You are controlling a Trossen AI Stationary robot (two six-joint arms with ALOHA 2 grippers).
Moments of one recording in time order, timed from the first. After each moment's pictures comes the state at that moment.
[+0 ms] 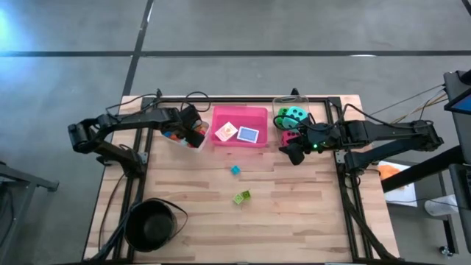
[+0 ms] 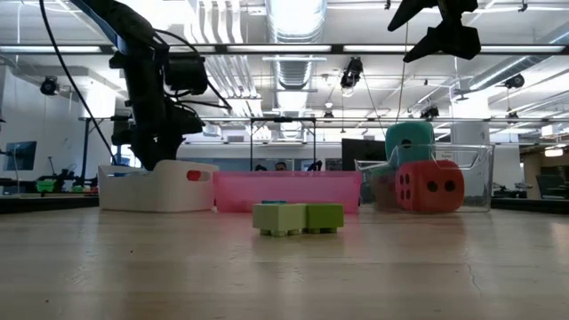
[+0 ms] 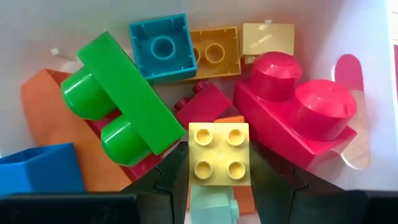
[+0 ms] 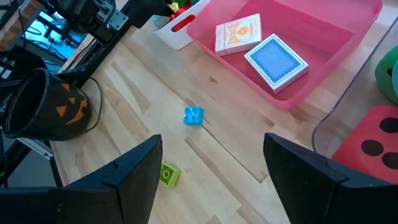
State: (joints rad) left arm 0.52 1.41 0.81 -0.71 -0.12 -0.48; right arm 0.07 1.03 1.02 -0.72 0.24 0.92
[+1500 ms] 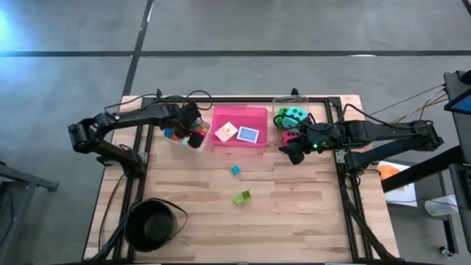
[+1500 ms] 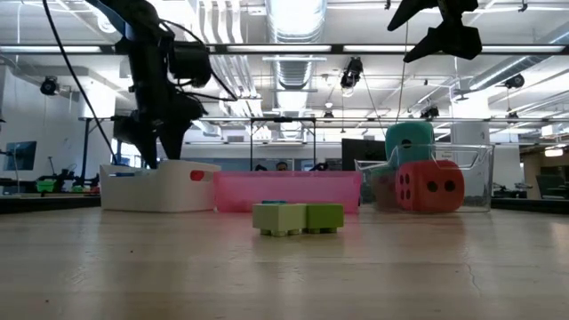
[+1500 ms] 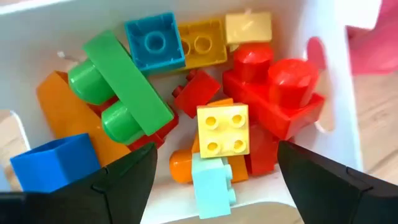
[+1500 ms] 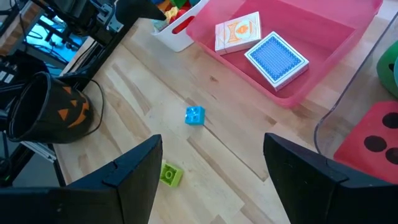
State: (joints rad) left arm 0.51 1.41 0.92 -0.86 -0.07 -0.42; right arm 0.07 1.03 1.02 -0.72 0.24 0.94
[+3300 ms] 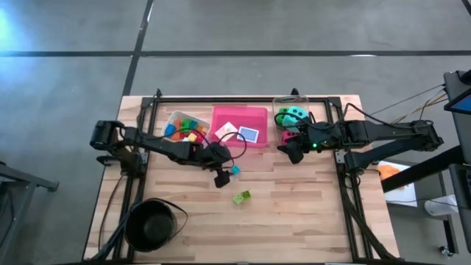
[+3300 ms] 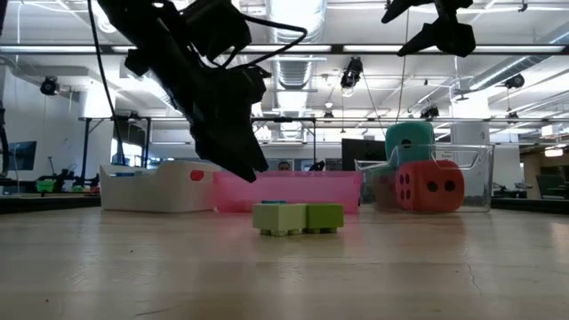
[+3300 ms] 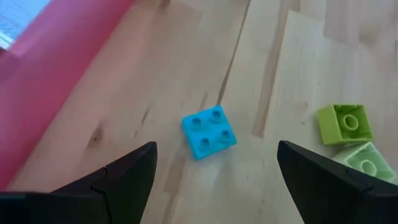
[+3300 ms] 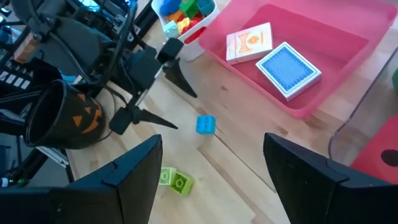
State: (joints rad) left arm -0.02 1.66 0.86 -0.08 -0.07 -0.33; right arm 0.06 1.03 1.02 -0.67 0.24 0.93
